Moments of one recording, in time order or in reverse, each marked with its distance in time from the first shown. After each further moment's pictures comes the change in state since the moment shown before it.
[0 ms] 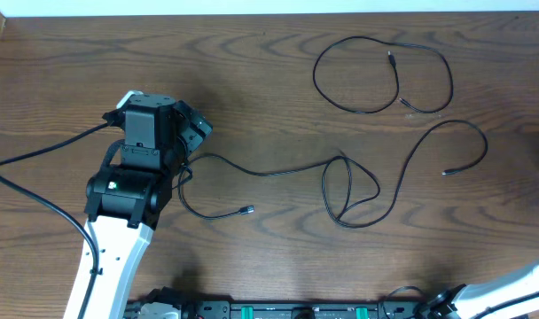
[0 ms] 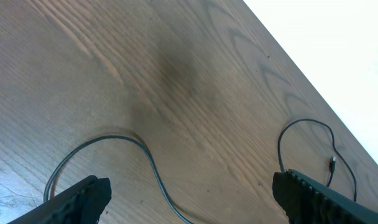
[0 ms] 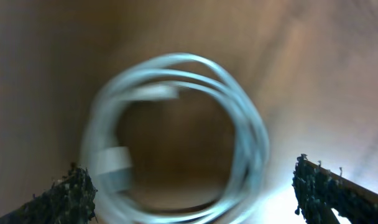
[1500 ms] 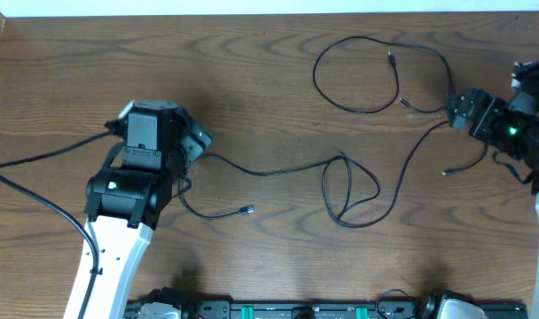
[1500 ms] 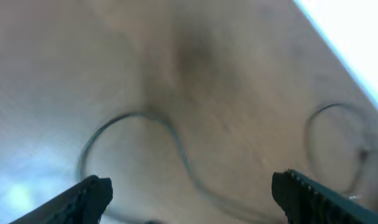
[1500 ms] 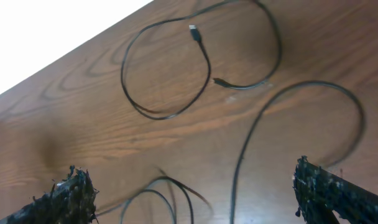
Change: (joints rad) left arm 0.000 0.000 0.000 -0.133 -0.002 0.002; right arm 0.593 -0.693 0.045 -0.512 -0.451 -0.181
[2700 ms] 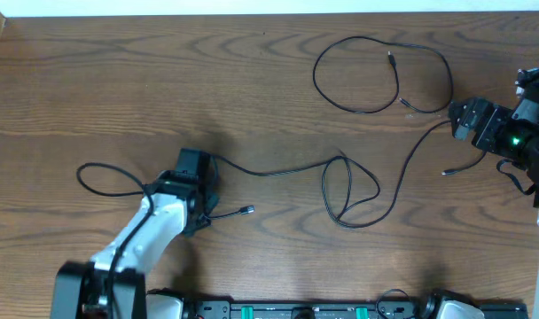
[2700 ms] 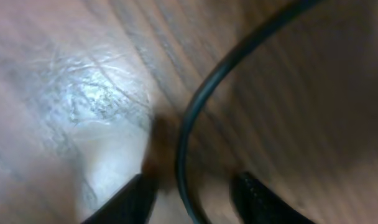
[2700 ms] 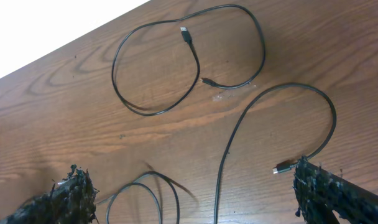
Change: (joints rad) left arm 0.001 0.296 -0.504 0.296 0.024 -0.188; right arm 0.000 -0.050 0.000 -0.037 0.039 -0.047
